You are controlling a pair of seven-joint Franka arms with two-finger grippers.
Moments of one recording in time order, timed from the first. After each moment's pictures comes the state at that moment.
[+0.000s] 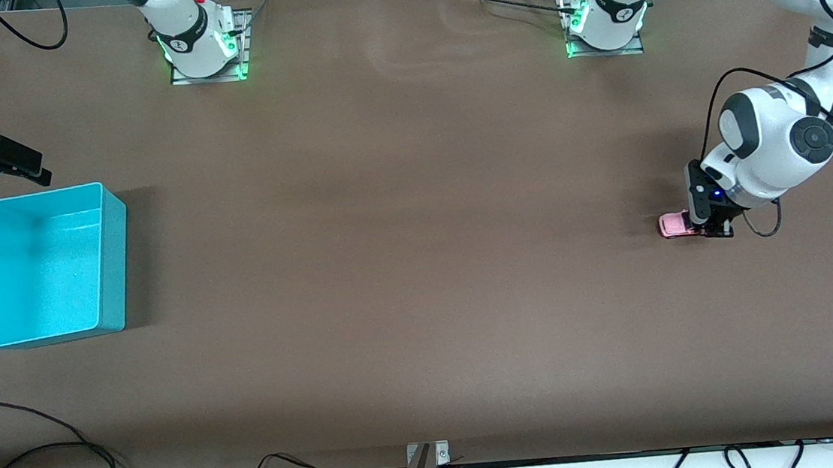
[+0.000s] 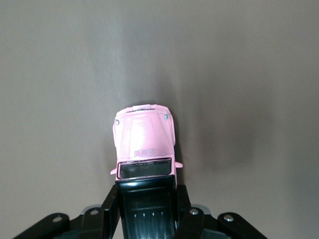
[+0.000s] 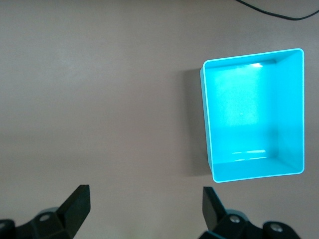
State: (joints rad) left arm 0.10 0.40 0.09 -2.18 -0.02 2.60 1.84; right arm 0.02 0.04 -0.04 -1.52 0.02 1.54 0.00
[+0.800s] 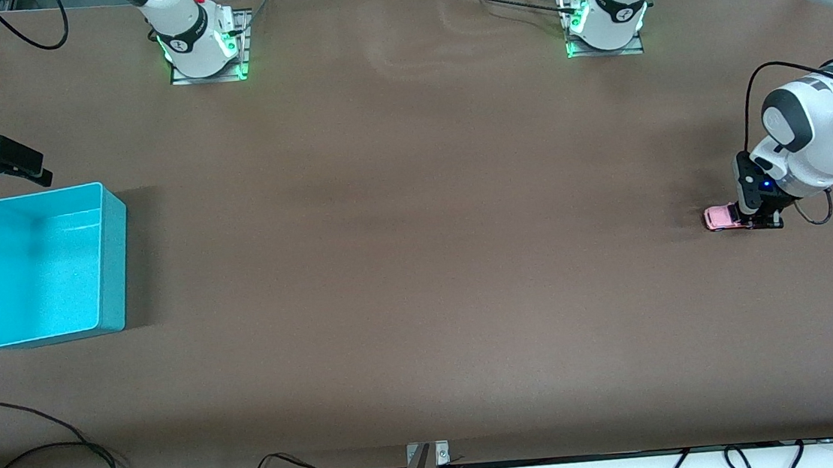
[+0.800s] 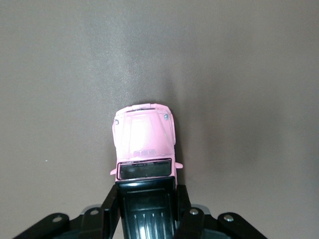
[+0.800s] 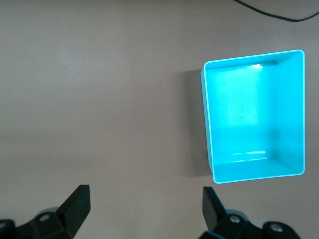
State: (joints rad) left arm 0.20 0.43 0.14 -2.15 -0.02 2.63 2.00; right arm 0.02 0.05 -0.04 -1.52 0.02 1.55 0.00
